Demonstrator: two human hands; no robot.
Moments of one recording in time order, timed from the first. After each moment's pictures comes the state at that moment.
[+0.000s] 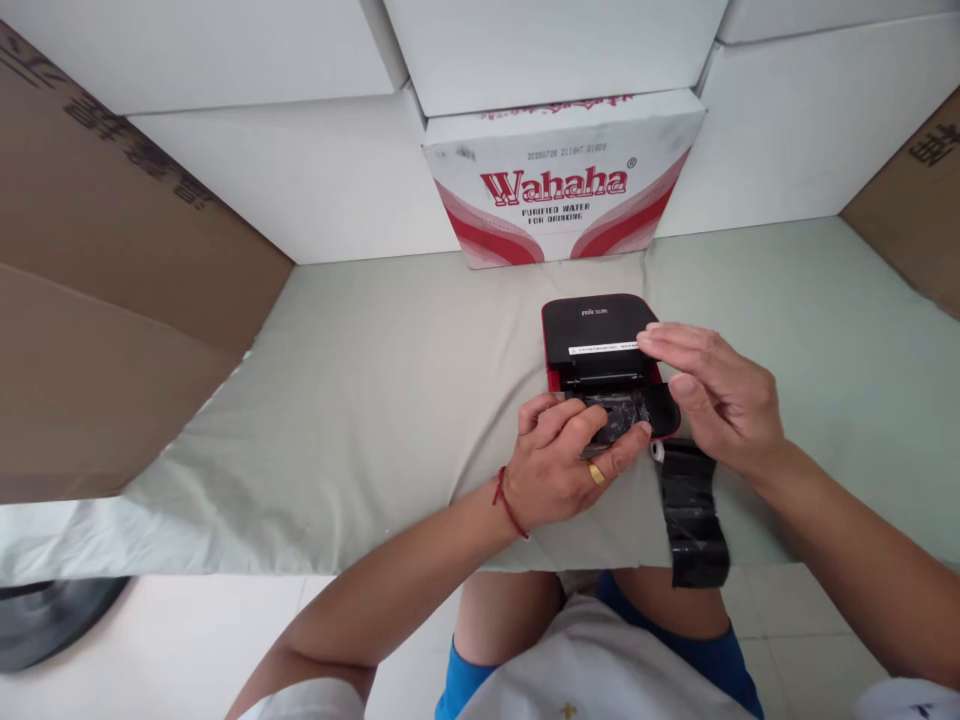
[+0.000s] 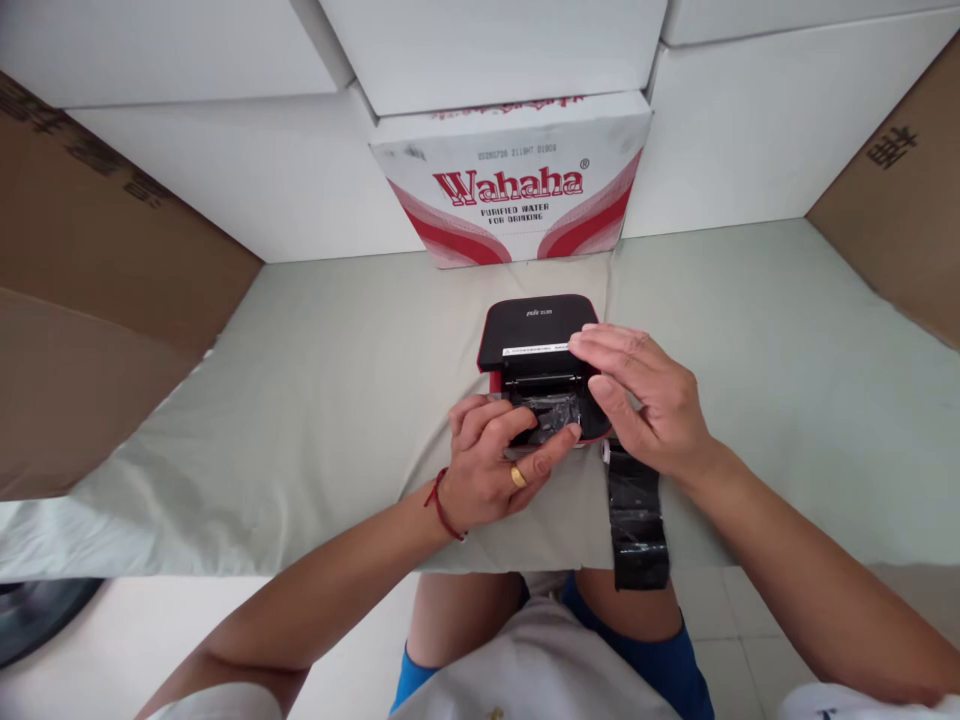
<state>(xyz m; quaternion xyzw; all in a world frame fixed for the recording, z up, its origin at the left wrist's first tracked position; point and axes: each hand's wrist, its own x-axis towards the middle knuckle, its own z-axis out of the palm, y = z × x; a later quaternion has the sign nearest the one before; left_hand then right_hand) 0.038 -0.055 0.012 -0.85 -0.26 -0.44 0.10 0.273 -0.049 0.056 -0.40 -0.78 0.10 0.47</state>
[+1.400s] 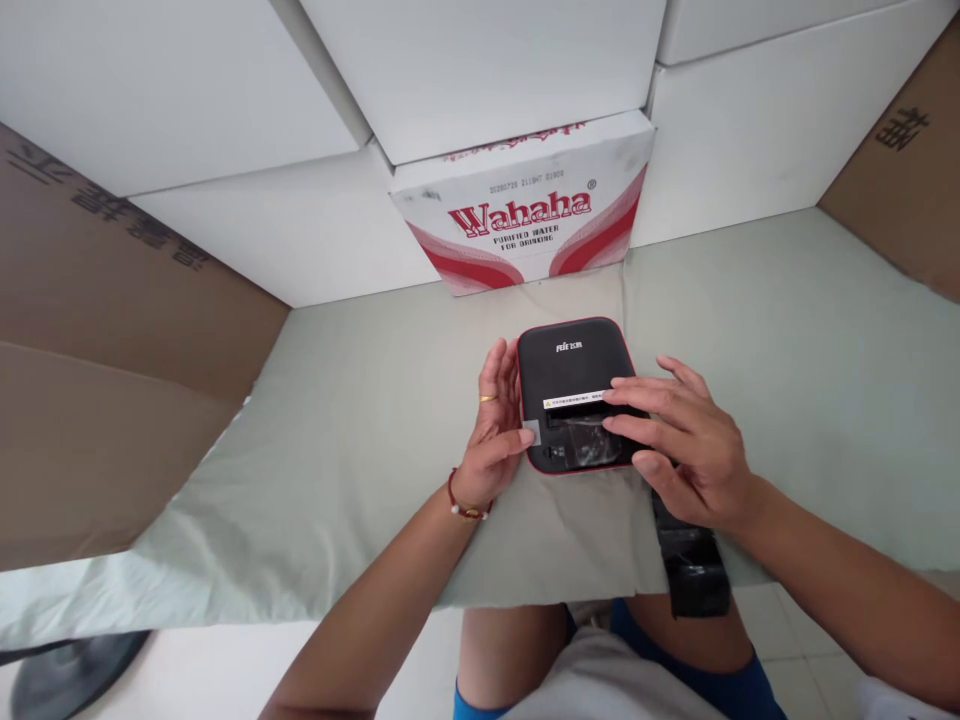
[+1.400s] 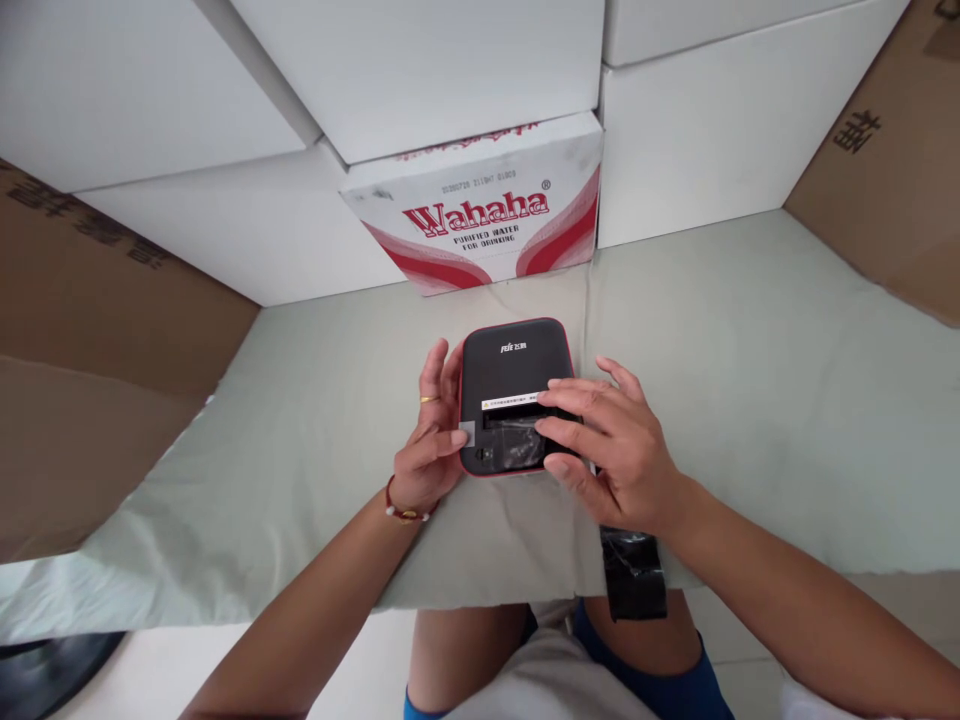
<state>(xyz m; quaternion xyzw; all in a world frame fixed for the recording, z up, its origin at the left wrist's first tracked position) 0.011 -0.002 -0.010 -0.66 -0.28 -0.47 -0.51 0.267 -0.071 0.039 -0.39 -0.80 0.04 0.46</state>
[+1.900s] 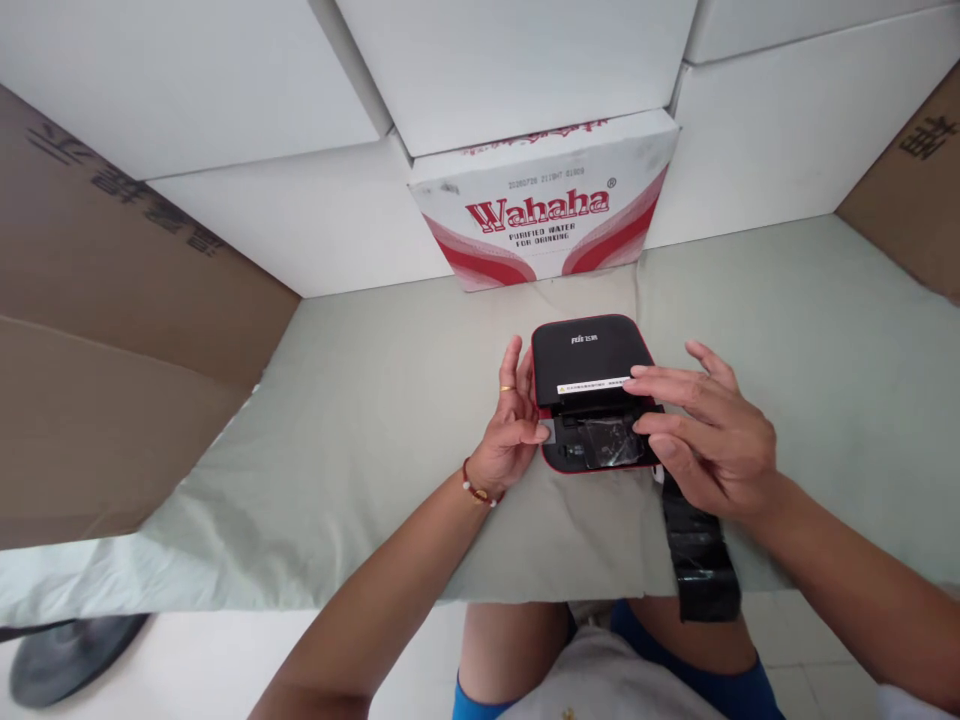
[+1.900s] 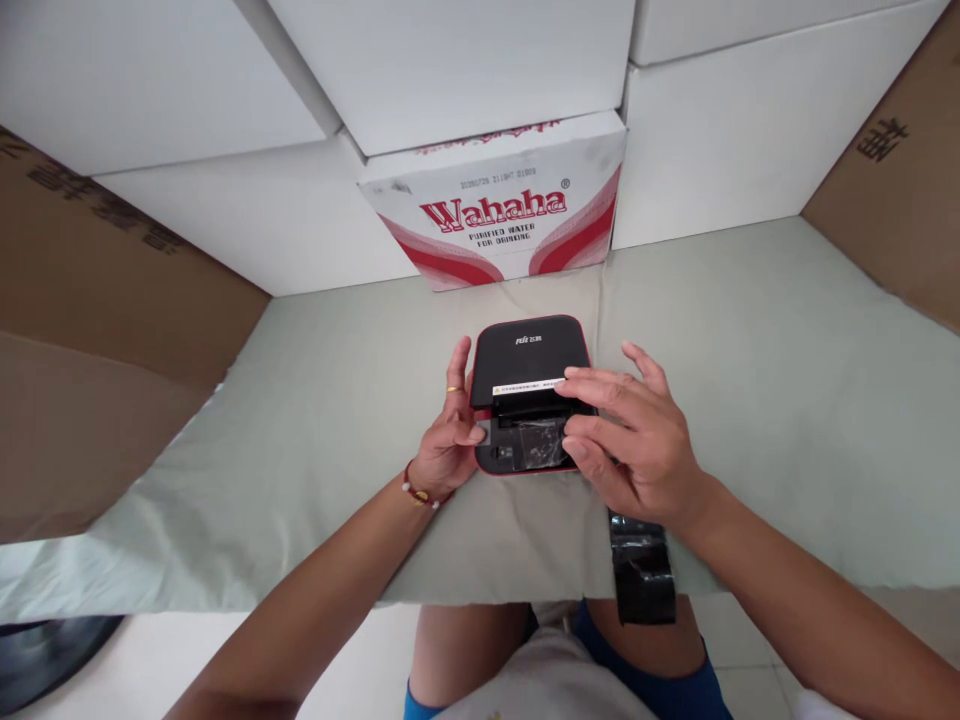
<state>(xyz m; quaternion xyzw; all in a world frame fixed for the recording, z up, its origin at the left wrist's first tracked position) 0.019 -0.001 -0.019 -0.50 -0.25 -0.46 -0.69 0.271 -0.062 0.046 -0.38 -0.81 -0.01 0.45</state>
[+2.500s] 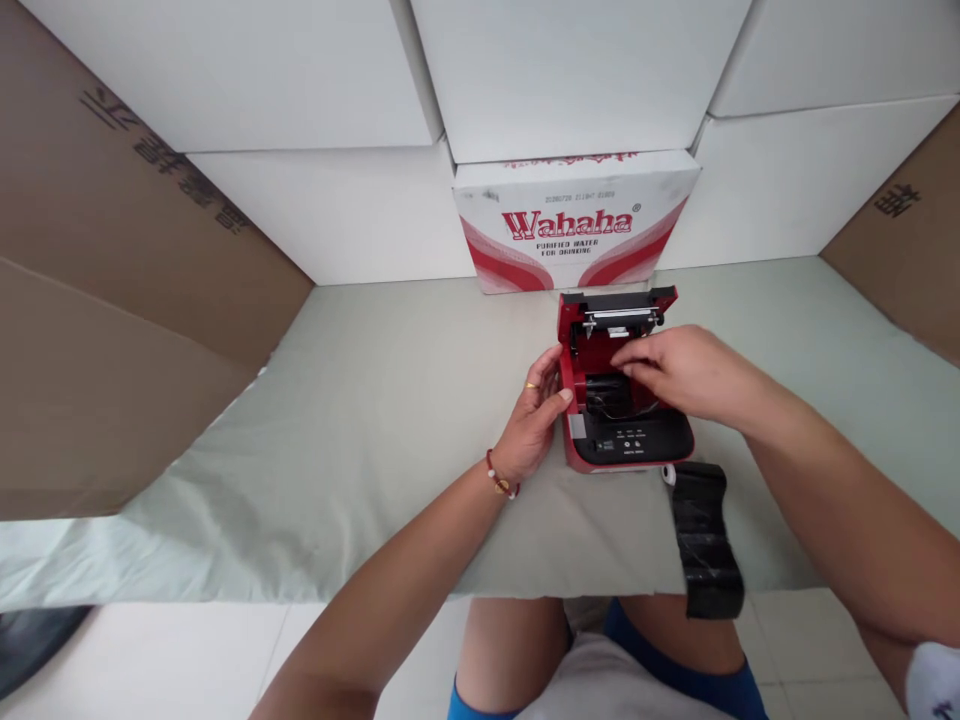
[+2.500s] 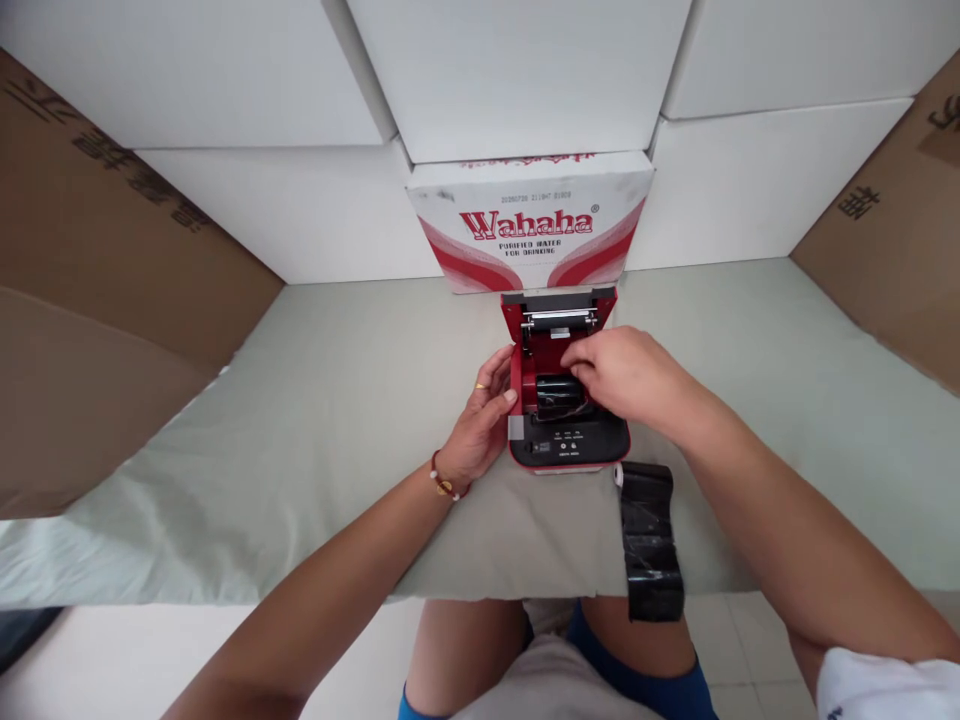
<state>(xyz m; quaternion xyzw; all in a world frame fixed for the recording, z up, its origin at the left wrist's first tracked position) 0.033 0.003 -0.018 -0.42 -0.26 -0.52 -0.69 0.245 0.017 0.111 -0.61 -0.77 0.16 0.04</state>
